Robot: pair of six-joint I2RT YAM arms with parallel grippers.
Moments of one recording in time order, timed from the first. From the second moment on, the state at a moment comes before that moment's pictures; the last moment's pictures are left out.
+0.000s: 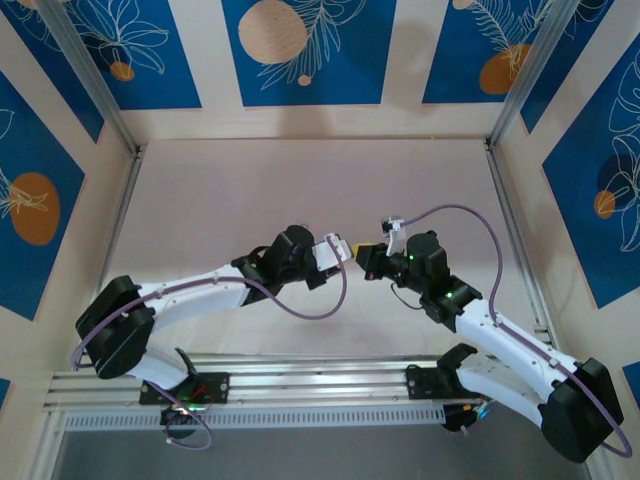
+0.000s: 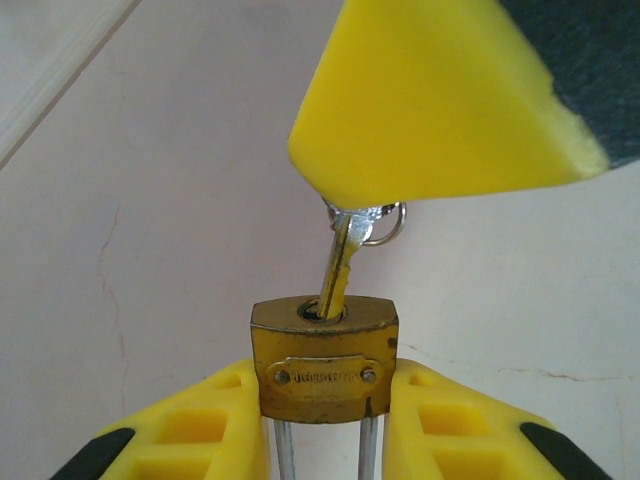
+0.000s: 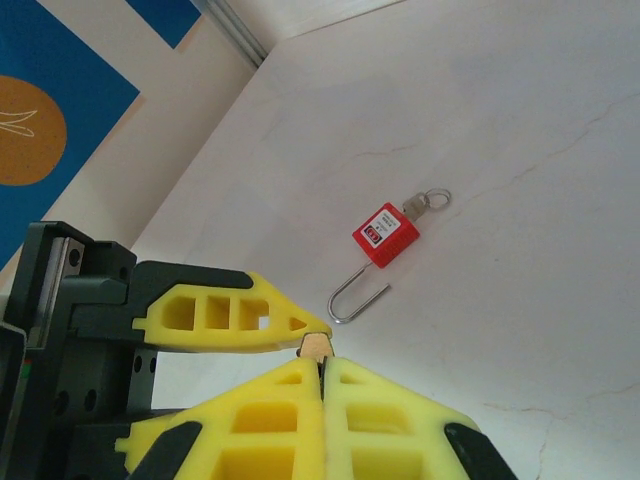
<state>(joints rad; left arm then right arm) -0.93 1.47 0.89 0.03 0.04 0.37 0.58 0.89 0.50 0.04 -0.23 0.55</state>
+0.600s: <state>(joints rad) -0.93 1.47 0.89 0.03 0.03 0.38 0.58 0.89 0.50 0.04 -0.23 0.54</state>
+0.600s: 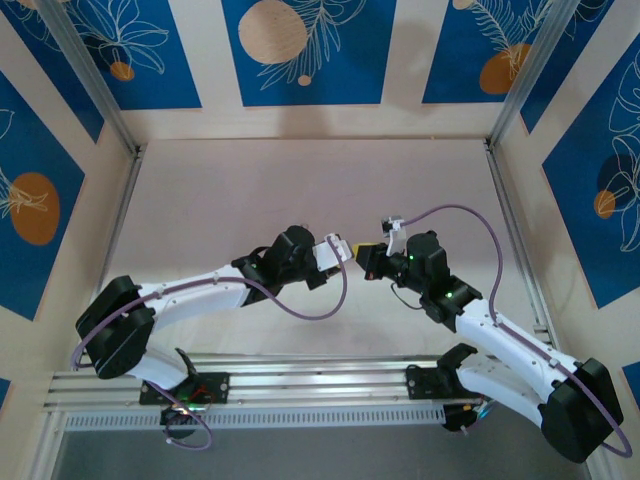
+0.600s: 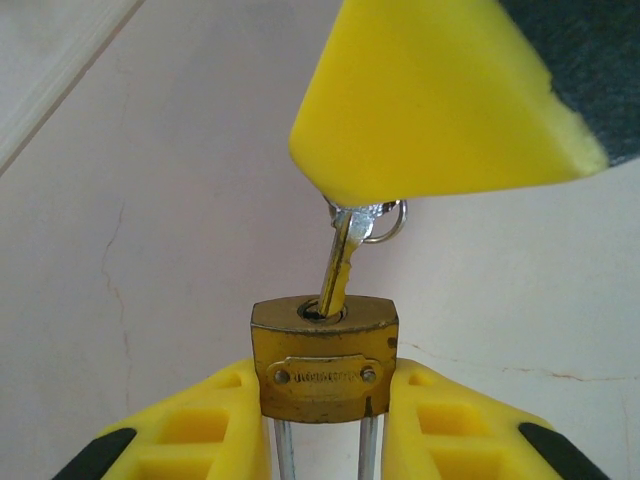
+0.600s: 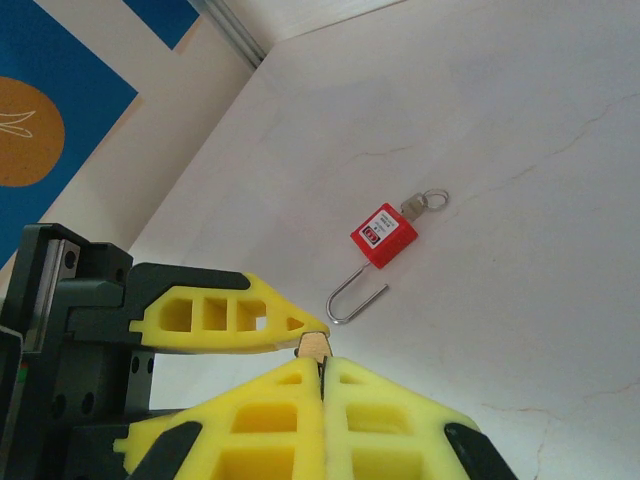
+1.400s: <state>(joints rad) -0.94 1.47 0.89 0.03 0.02 0.40 0.58 0.89 0.48 0.06 -0.23 0.56</state>
